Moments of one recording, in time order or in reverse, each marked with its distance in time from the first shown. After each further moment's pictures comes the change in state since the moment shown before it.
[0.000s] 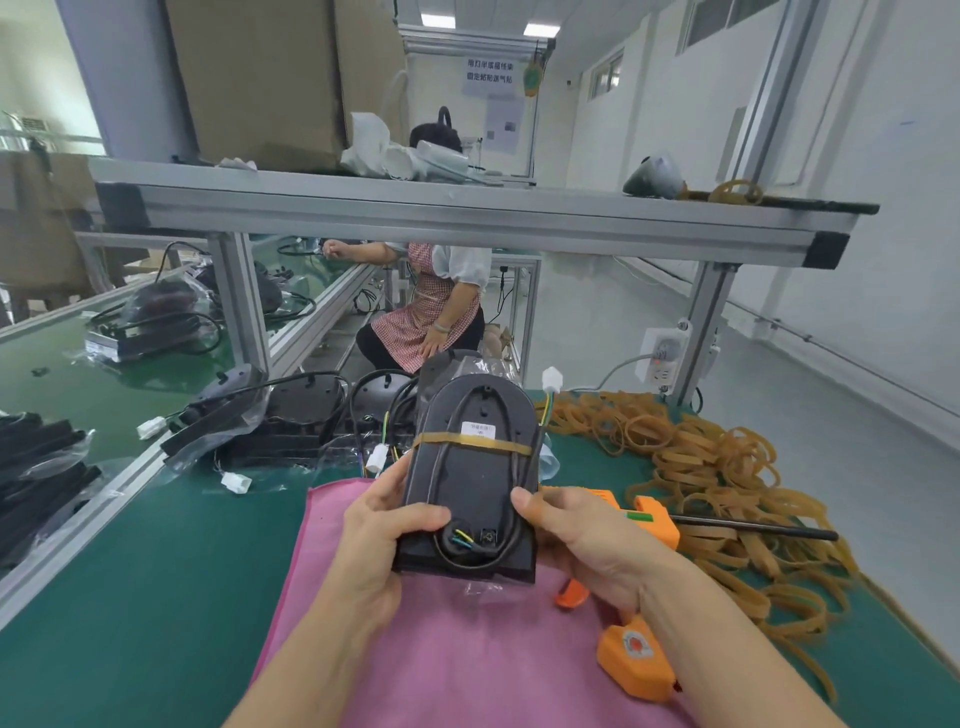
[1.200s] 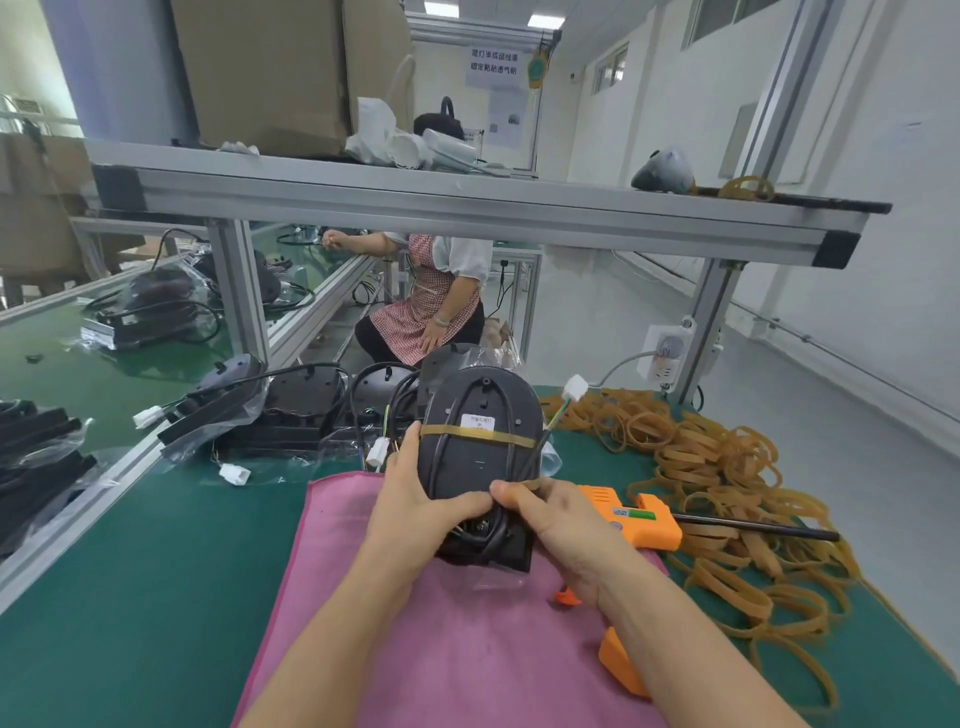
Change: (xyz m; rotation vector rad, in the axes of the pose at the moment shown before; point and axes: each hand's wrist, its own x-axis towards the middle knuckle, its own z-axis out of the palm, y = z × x) left_hand 0.006 0.005 0.020 0.536 0.014 0.150; right_hand 0.017 0.007 0.019 -0.054 0.242 -0.031
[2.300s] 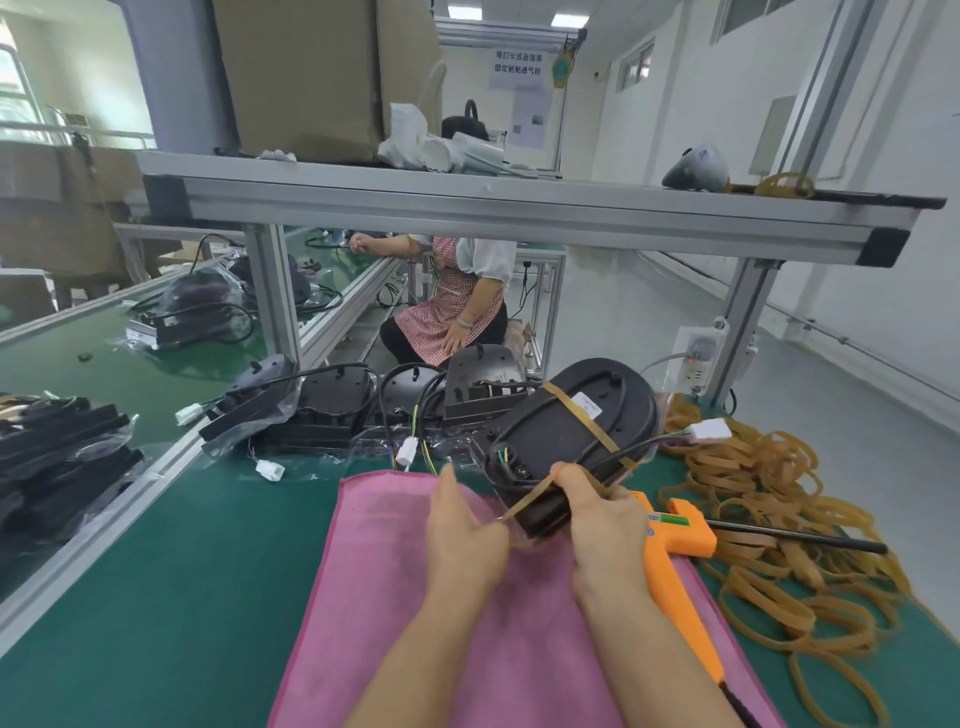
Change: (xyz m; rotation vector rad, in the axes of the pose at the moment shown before) left_hand -0.007 -0.022 0.029 0.244 0.228 -0.185; right_hand 0.008 0.008 0.019 0.423 0.576 -0.160
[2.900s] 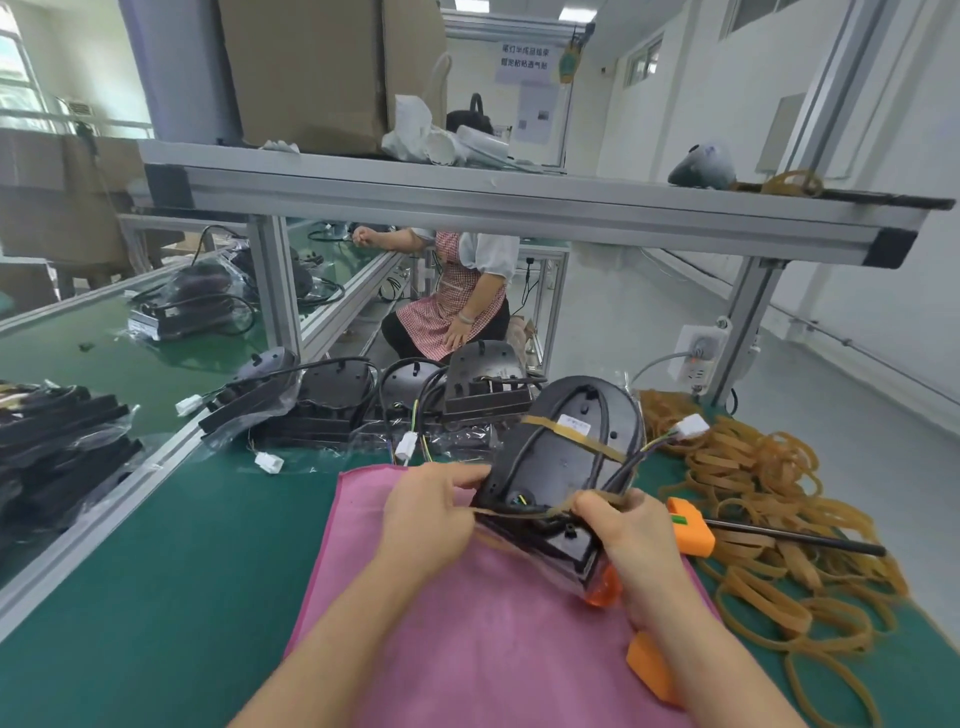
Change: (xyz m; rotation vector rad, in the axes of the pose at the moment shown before) left_hand 0.018 0.008 -0.043 0.397 -0.184 0.392; right_hand 0.019 -0.004 -0.042 -0.379 -0.209 -0.133
